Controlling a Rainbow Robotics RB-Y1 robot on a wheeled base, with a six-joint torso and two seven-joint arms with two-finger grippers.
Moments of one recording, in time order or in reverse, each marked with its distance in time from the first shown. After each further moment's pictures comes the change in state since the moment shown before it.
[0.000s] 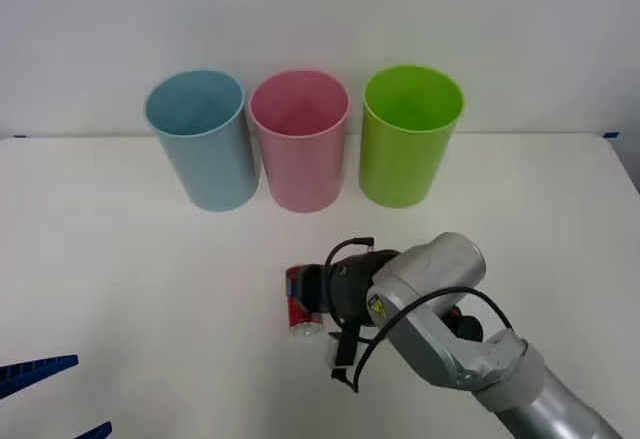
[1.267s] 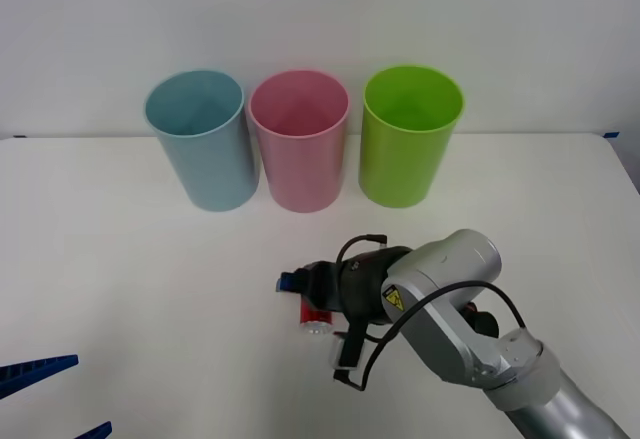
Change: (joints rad) right arm 0.027 0.008 -0.063 -0.044 -0.057 -0.074 -0.044; left arm 0.000 0.000 0.000 0.000 0.000 0.000 0.000
